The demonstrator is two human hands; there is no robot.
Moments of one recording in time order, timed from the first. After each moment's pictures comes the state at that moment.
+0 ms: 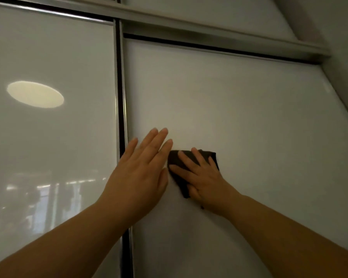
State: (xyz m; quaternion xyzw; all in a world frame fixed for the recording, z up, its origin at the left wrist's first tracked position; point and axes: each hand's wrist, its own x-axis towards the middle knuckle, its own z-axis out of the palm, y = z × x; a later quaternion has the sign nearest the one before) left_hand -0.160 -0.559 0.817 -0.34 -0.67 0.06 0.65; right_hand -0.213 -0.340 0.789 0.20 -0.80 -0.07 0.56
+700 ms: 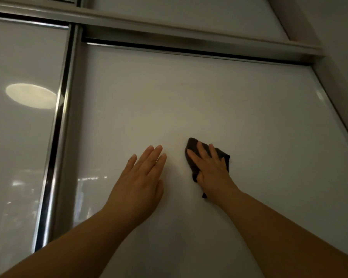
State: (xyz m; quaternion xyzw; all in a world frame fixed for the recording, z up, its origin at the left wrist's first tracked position) left_hand -0.189 -0.431 0.816 -0.28 -0.73 0.07 0.62; right_hand -0.221 -0.204 0.822 0.12 -0.82 0.09 0.56
